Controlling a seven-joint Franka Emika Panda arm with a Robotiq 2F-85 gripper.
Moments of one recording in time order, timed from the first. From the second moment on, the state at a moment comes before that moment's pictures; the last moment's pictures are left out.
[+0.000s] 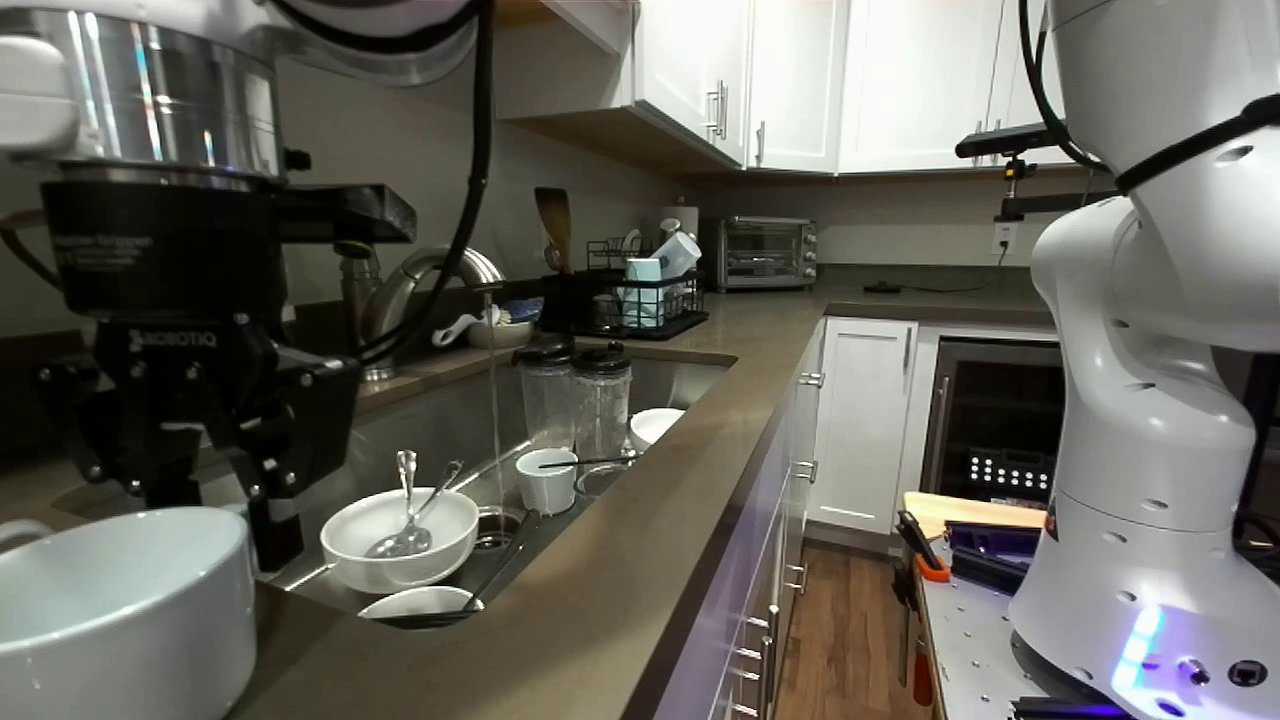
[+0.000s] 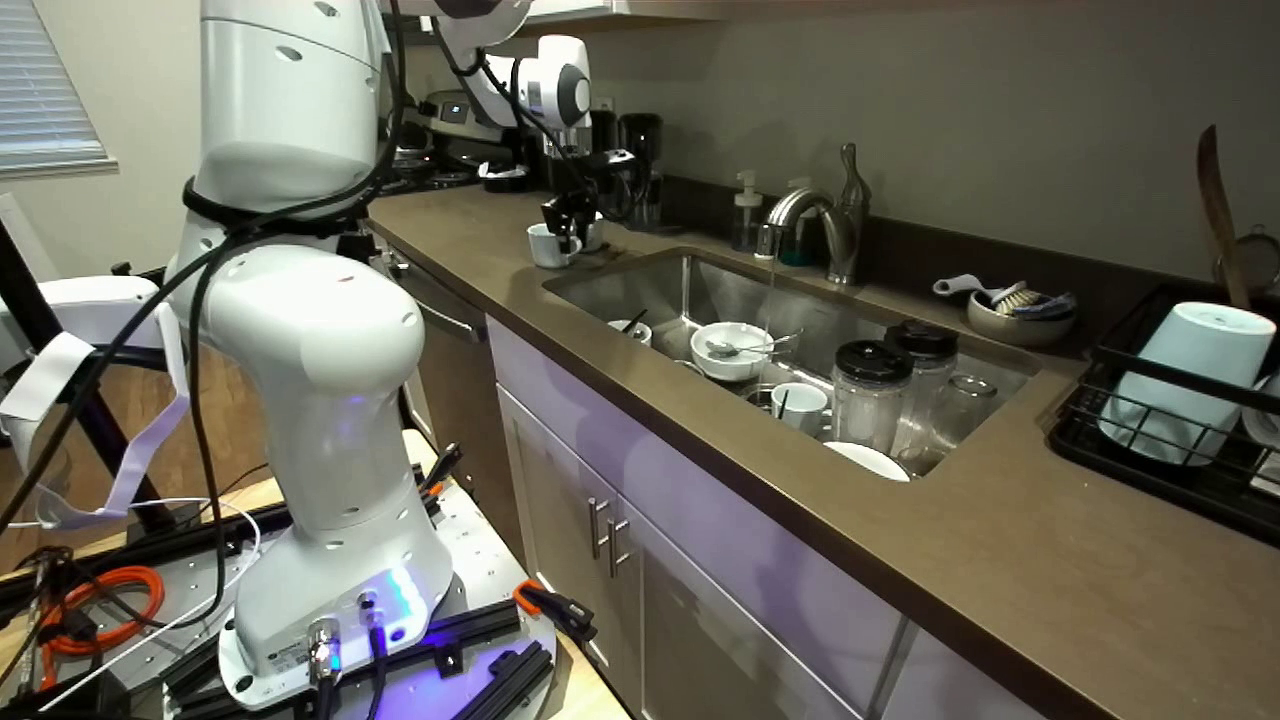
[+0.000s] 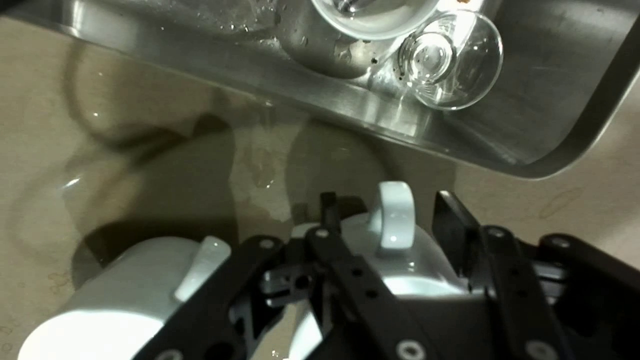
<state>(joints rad) 0.32 0.33 0.35 -1.81 -0.13 2.13 -1.14</state>
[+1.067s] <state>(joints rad) 0.32 0.34 0.35 -1.81 -0.12 2.14 -1.14</state>
